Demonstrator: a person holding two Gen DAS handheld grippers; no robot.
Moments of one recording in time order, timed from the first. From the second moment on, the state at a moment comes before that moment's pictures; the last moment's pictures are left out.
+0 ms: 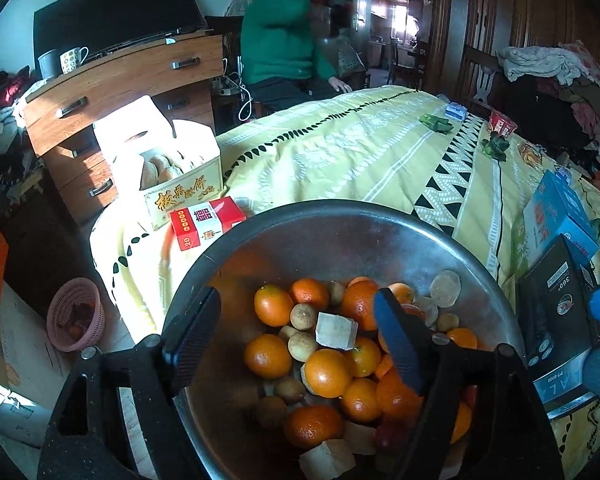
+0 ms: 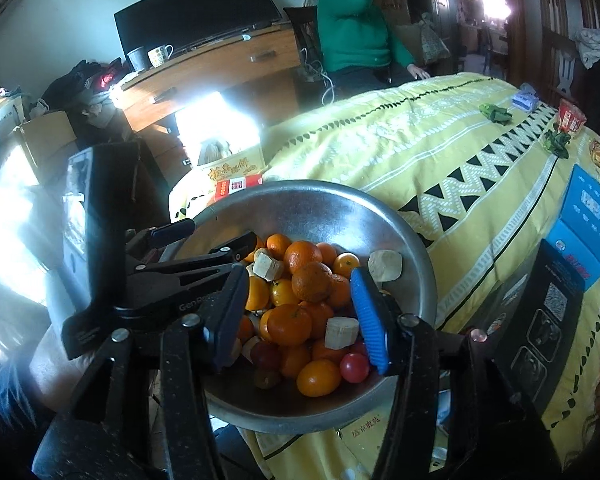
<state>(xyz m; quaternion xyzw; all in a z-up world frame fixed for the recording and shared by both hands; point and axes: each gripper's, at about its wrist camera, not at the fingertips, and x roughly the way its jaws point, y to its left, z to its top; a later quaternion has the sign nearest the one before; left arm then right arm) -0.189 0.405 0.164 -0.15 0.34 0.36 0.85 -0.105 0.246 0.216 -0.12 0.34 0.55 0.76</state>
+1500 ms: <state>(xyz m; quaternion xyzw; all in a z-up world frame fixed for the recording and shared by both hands) 0.103 -0.078 0.048 -0.03 0.46 -0.19 0.86 -0.049 -0.204 0.074 0.10 0.45 0.21 0.86</state>
